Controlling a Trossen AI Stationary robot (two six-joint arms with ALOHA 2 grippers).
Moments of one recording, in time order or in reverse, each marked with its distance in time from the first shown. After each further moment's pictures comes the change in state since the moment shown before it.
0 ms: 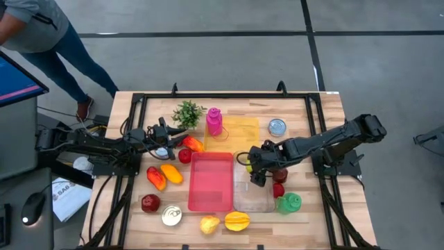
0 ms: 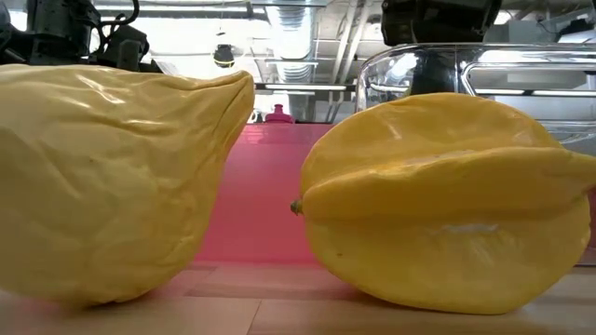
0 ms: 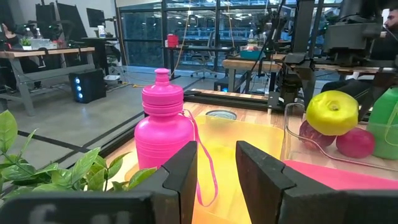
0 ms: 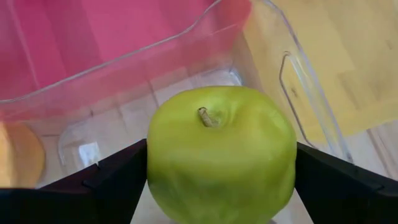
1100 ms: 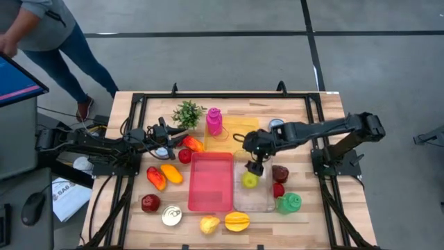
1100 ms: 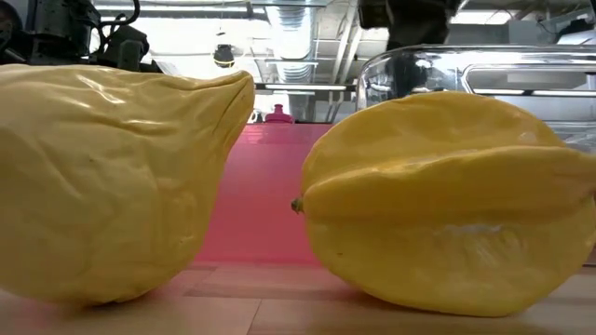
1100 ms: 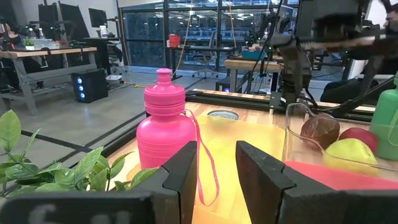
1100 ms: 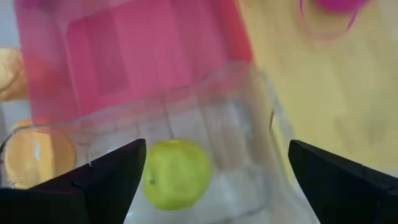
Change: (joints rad) left arm 0.000 0.000 0.000 0.000 -0.008 0.000; right arm -0.157 0.000 0.141 -0.047 -0.175 -0.248
